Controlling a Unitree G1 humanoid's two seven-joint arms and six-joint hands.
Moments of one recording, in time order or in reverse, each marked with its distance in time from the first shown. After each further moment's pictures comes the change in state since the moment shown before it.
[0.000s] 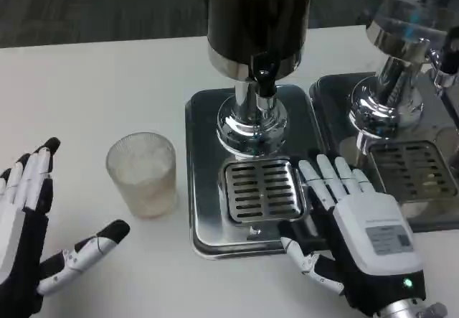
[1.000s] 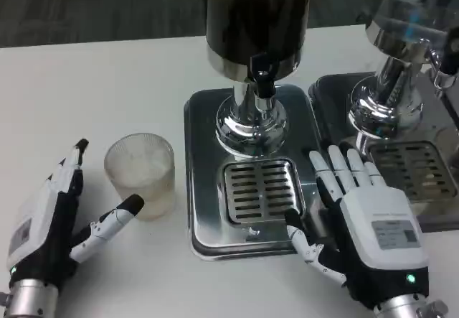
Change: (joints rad) left arm -0.467 -0.069 -0.113 0.801 -0.118 -0.303 0.012; right arm -0.004 0.032 -0.003 -0.013 -0.021 0.067 -0.021
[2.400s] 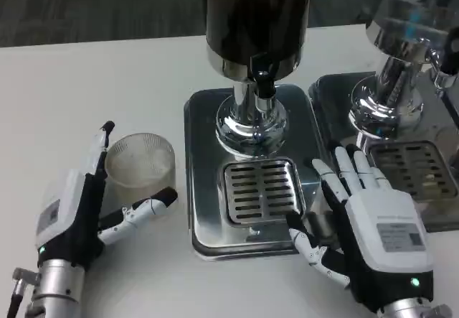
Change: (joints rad) left arm -0.121 -0.039 -0.104 0.113 0.014 -0.025 0.101; right arm 0.024 0.001 0.004 -0.032 -0.001 0.036 0.003
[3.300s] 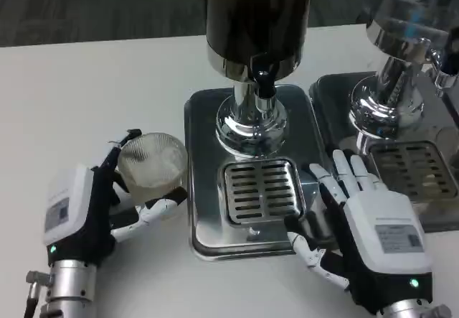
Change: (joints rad) left arm -0.023 -0.027 -0.061 0.020 0.107 0.013 0.234; right arm 0.009 -0.001 0.000 -0.016 0.002 0.000 0.029
